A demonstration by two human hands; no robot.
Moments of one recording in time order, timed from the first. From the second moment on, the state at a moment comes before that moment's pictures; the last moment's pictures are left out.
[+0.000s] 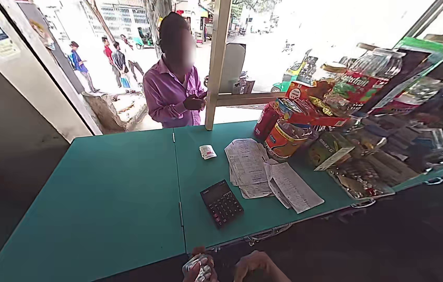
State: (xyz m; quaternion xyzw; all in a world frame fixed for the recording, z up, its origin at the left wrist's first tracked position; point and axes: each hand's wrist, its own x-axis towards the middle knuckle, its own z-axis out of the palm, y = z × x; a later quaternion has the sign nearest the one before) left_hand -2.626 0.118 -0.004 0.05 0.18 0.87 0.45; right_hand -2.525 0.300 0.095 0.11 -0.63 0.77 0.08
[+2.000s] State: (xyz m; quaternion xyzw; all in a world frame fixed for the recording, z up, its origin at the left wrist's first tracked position) left_hand -1.590 1.252 0.000 0.21 0.13 0.13 0.96; right_hand -1.534 0.846 -0.204 -0.80 0.10 0.56 0.20
